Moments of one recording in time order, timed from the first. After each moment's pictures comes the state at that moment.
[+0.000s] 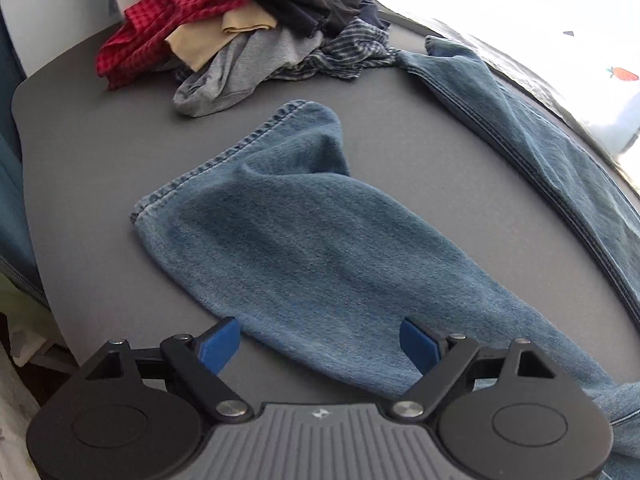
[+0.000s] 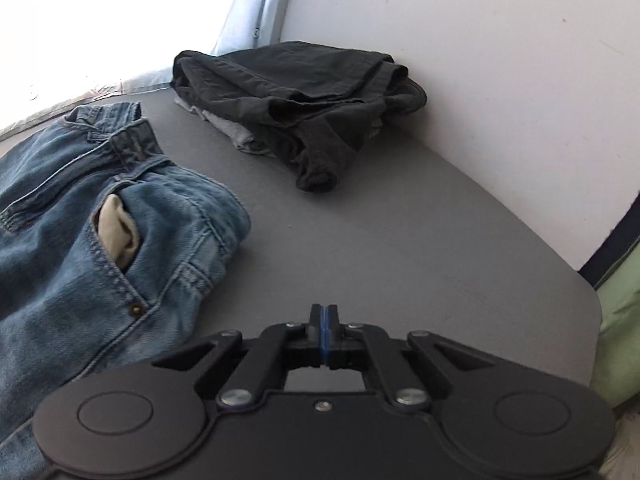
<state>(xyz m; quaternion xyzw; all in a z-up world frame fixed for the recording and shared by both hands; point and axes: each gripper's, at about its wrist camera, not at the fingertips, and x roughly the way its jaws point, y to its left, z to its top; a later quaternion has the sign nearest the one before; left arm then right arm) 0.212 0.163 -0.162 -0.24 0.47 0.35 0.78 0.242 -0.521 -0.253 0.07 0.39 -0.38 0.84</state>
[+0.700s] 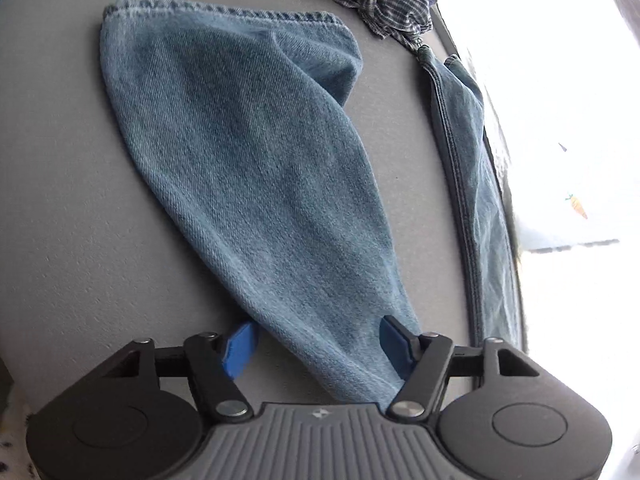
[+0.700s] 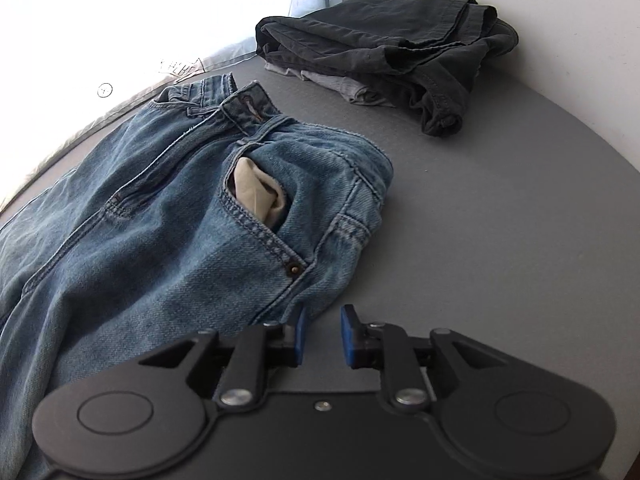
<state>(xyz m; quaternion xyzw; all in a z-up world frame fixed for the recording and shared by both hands) 0.182 0.174 -0.206 -0.58 0.36 0.22 0.70 0.273 -0.475 -0.268 0.17 0.42 -0.25 0.85</state>
